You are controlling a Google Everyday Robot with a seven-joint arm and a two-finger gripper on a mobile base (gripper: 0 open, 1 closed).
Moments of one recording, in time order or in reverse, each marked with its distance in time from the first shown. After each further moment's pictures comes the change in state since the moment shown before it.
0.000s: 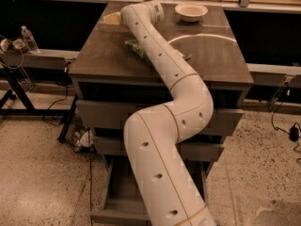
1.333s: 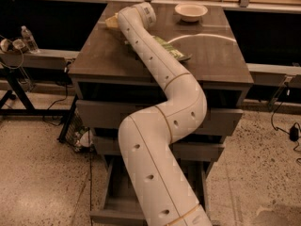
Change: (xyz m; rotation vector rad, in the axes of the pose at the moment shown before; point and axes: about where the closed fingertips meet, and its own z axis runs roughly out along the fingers) arm 0.005 -0.004 0.014 0.097 -0.005 -0.110
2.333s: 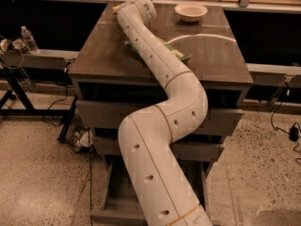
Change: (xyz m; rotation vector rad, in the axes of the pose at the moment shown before) arm -0.024 -0.015 -0.010 0.042 -0.048 -0.004
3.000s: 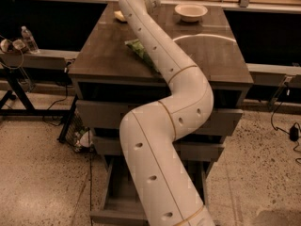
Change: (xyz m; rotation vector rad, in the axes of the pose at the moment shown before) arm -0.045 -0.011 -0.026 -0.004 -0.048 -0.035
